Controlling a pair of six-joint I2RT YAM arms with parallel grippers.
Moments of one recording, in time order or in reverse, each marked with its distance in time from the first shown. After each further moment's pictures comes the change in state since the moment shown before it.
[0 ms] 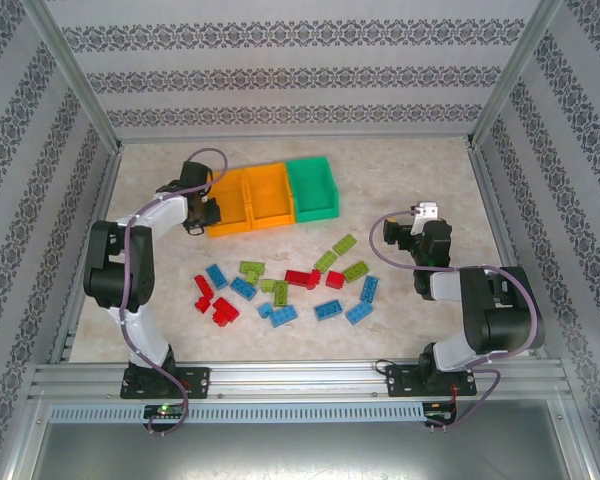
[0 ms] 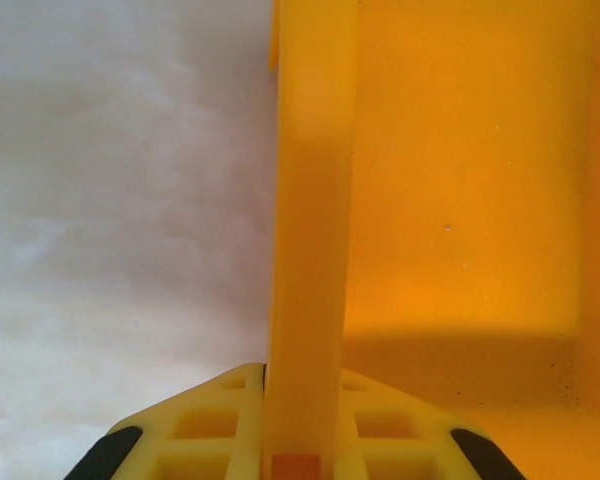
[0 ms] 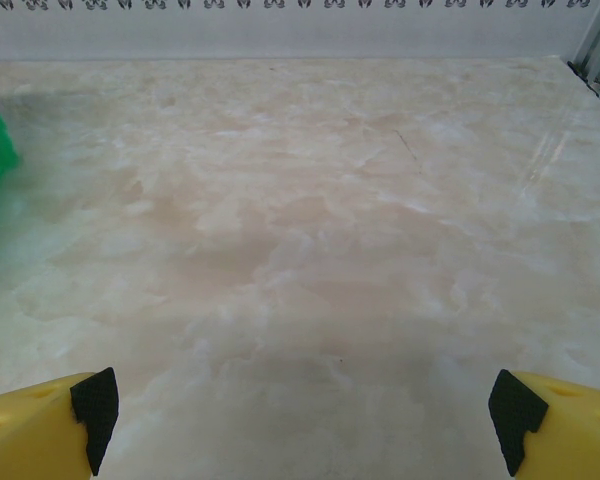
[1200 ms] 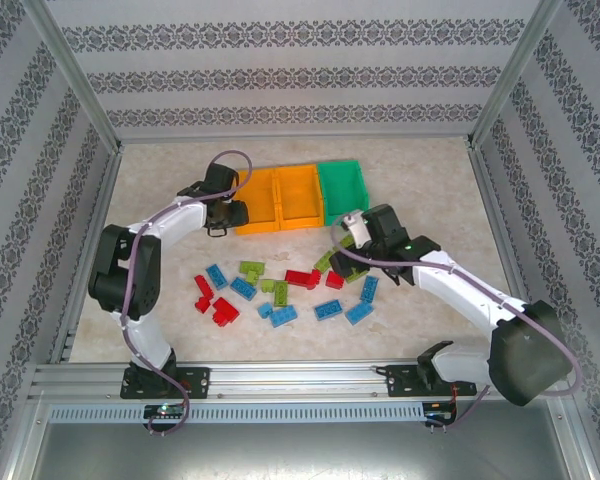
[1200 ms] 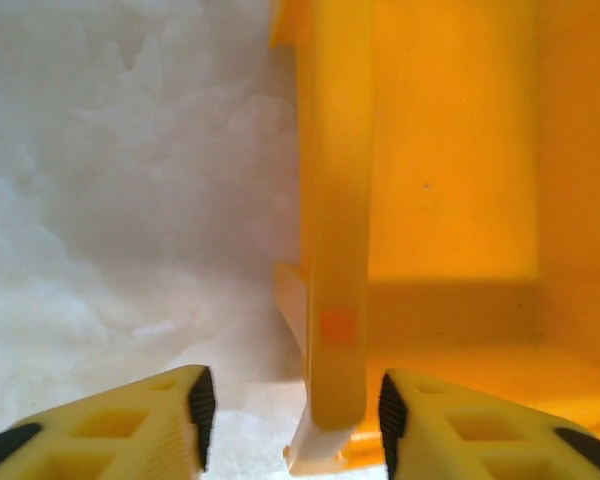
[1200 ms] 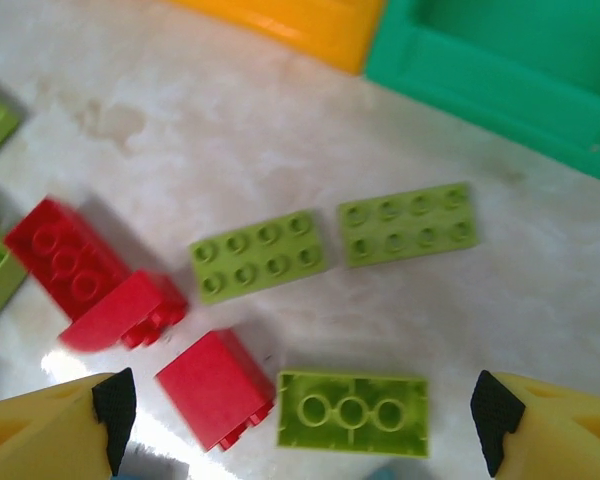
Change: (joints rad) left arm -0.143 -0.050 -0.011 0.026 0.014 -0.085; right arm 0.504 -0.244 0.432 -1.242 -0.097 -0.042
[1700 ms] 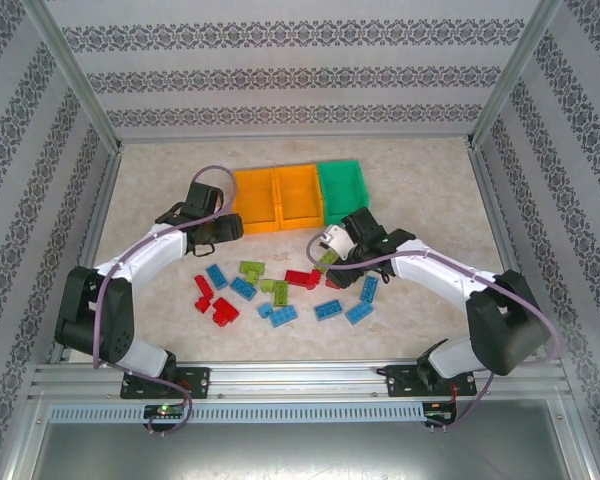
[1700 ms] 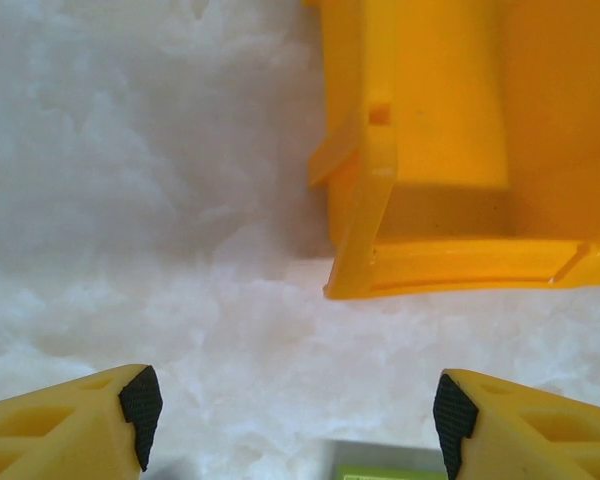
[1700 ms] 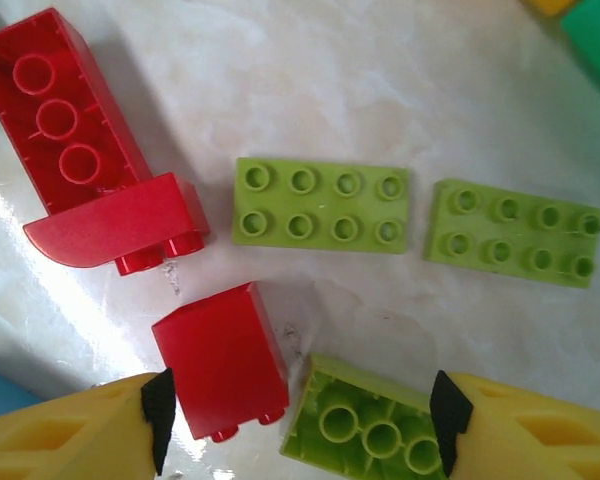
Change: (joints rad) left arm 0.000 -0.300 -0.269 0.055 0.000 0.000; right arm 0.064 0.188 0.072 -0.071 -0.001 -0.301
